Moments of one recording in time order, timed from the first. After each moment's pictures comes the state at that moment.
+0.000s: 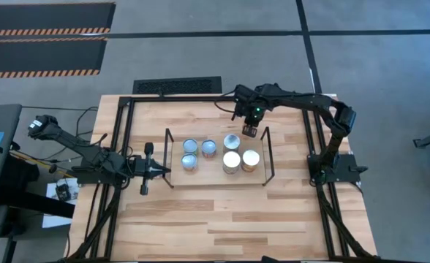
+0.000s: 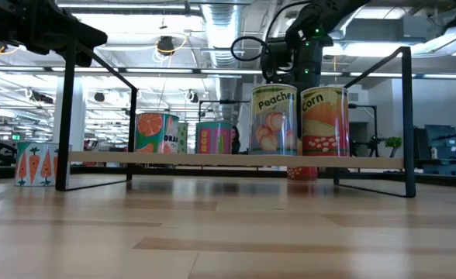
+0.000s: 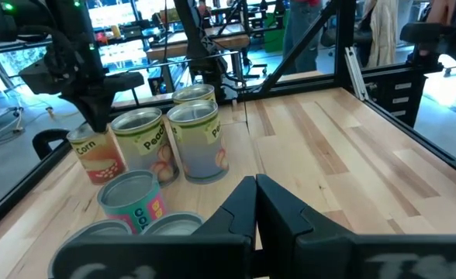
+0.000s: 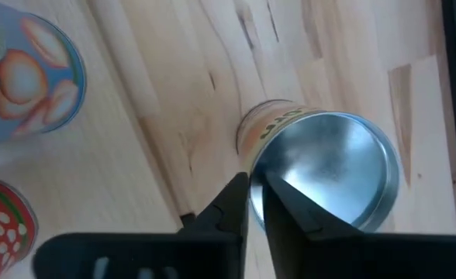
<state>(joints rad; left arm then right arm) -0.44 0.56 0.21 0.19 -0.41 0.06 -0.49 1.79 1.44 -1.01 0.03 -0.18</state>
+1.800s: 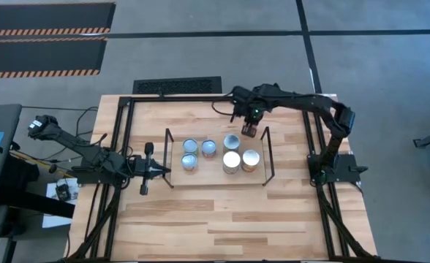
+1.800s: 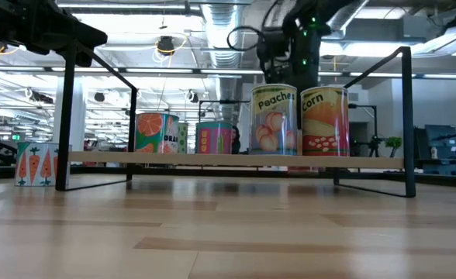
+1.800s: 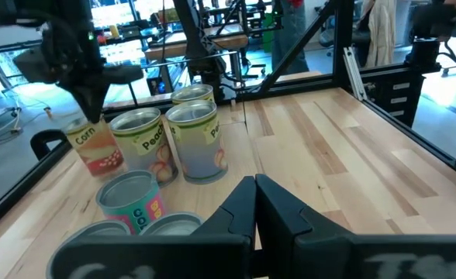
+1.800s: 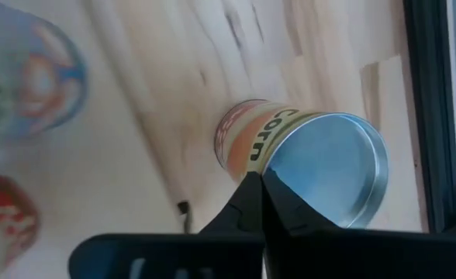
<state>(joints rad) -0.44 0.56 0.21 0.19 -0.41 0.06 -0.45 1.80 1.51 -1.10 0.12 -0.13</state>
